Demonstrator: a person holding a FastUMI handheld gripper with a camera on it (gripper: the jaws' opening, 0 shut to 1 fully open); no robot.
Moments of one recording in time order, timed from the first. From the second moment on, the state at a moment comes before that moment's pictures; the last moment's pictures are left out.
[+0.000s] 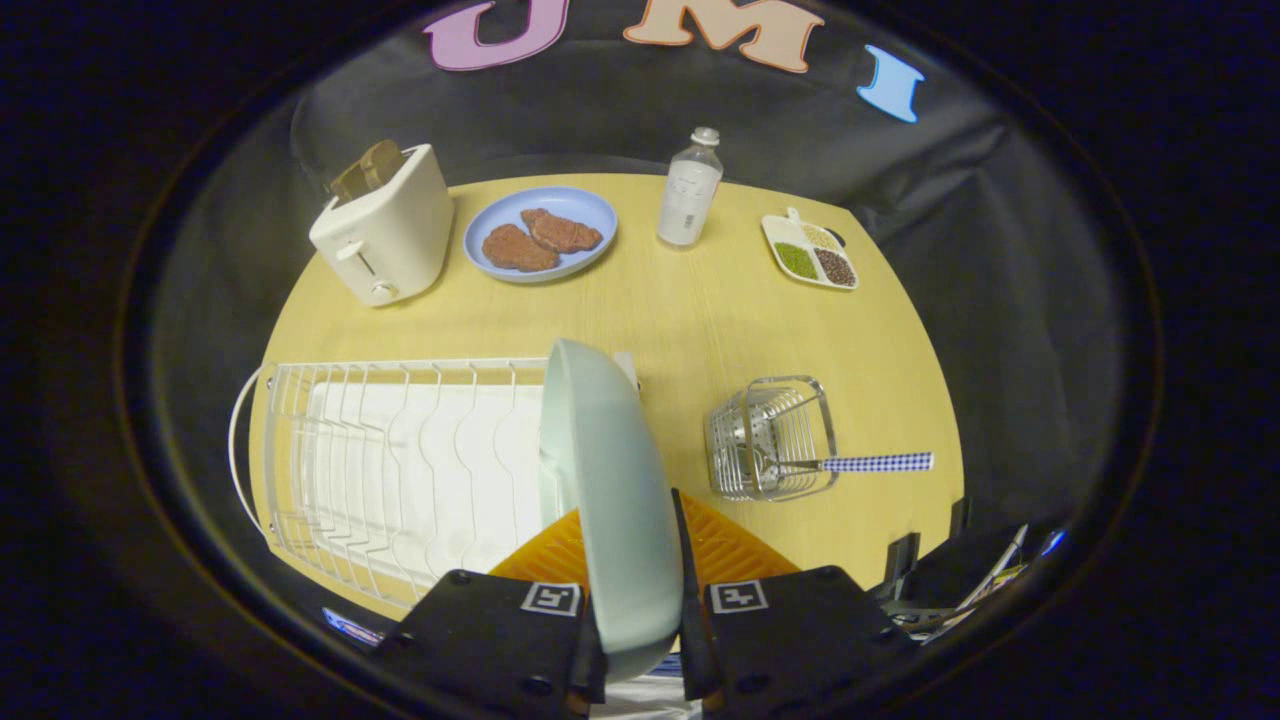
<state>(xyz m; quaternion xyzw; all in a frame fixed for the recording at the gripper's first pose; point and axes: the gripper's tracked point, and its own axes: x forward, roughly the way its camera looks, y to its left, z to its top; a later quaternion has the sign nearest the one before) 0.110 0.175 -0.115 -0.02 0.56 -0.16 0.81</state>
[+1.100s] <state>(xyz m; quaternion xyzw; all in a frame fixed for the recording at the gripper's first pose) 0.147 0.178 0.005 0.13 0.45 -0.16 0.87</state>
